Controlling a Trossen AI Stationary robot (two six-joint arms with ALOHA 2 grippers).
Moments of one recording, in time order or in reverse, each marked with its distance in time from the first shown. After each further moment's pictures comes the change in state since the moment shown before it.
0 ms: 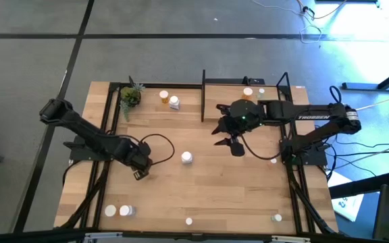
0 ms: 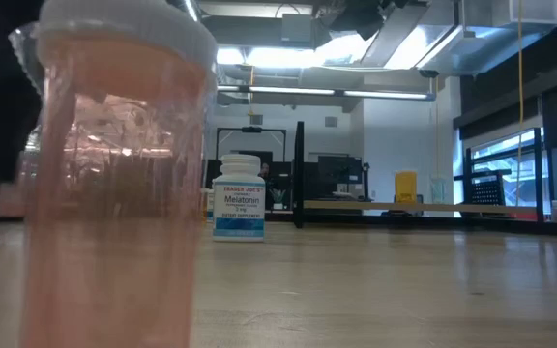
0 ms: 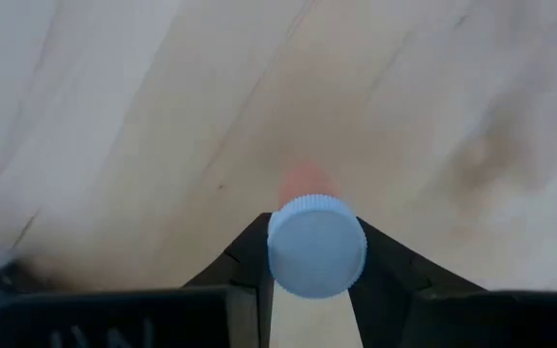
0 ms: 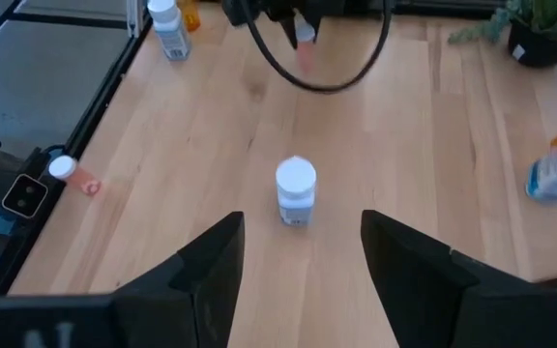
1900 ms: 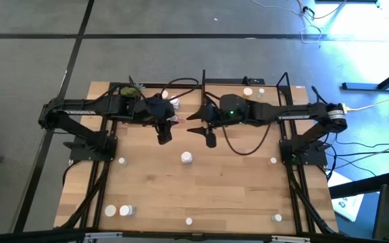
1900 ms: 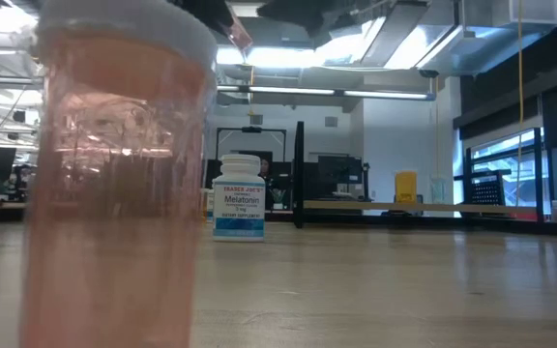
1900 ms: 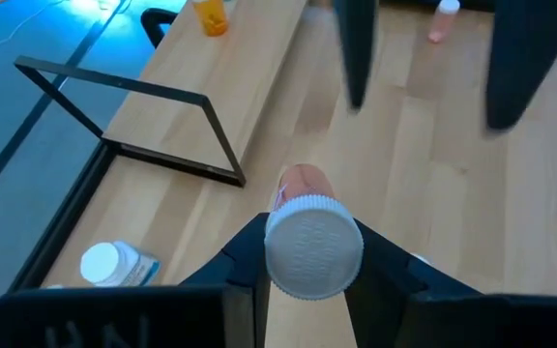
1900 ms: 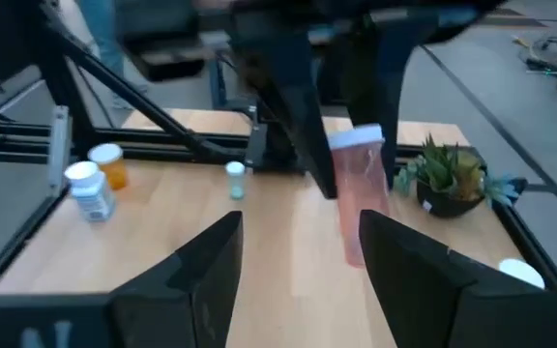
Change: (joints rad) left arm 0.433 0.001 0.604 0.143 -0.149 0.861; right arm -0.044 0.179 0.001 0.569 0.090 0.022
